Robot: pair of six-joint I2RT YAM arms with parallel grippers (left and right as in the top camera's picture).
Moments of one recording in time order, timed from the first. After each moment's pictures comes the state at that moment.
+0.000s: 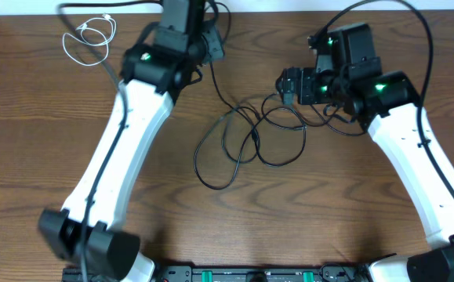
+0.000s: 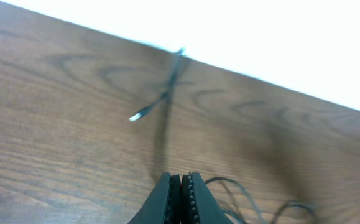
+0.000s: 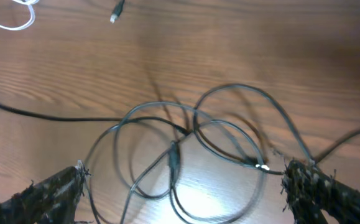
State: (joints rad) left arm -0.35 1.69 1.80 -0.80 -0.07 -0.55; right arm 0.32 1.58 1.46 -0.76 -0.21 0.31
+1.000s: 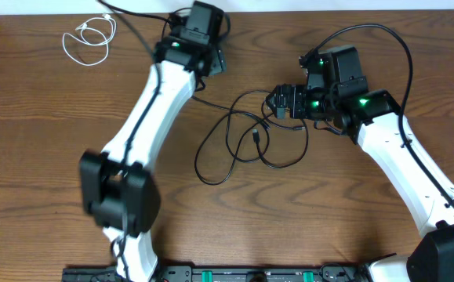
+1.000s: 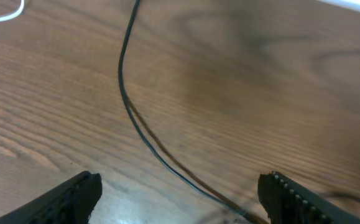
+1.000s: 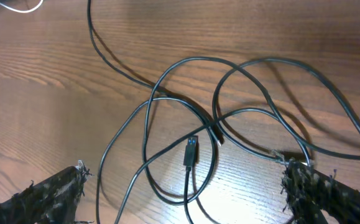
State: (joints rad) left arm -0.35 1.98 1.79 -0.87 -0.32 -0.56; right arm 0.32 1.59 1.27 -0.60 -0.32 0.36
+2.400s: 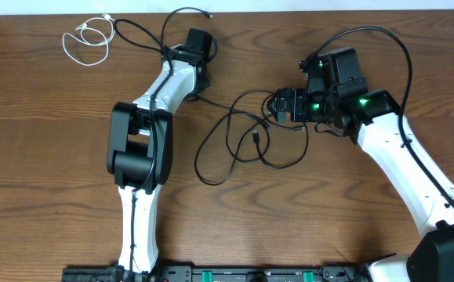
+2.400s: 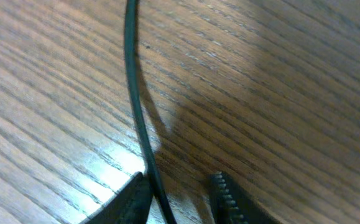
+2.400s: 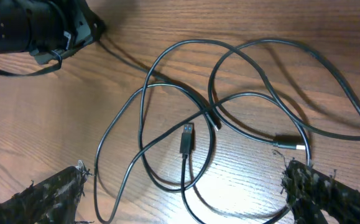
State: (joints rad) left arm -0.24 2.33 1.78 -0.72 -0.31 -0.68; right arm 0.32 1.59 1.27 -0.64 -0.32 0.36
